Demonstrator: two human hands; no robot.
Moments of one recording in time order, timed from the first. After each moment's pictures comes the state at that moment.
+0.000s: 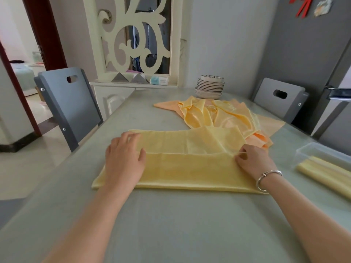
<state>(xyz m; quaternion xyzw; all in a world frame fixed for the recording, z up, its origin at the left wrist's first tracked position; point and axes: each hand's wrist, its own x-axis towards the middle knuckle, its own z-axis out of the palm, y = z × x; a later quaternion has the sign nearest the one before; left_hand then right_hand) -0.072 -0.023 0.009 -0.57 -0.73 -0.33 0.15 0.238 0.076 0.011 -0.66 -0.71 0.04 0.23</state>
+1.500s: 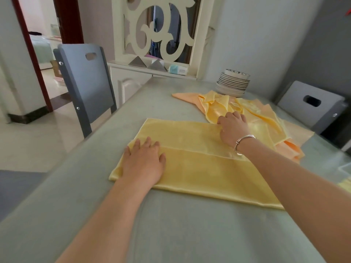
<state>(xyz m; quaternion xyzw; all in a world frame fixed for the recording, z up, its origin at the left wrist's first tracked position) -0.087 -0.014 -0.008 -0.57 -0.81 -0.14 -0.05 0.112 0.164 0.036 -0.54 -0.82 -0.16 0.09</state>
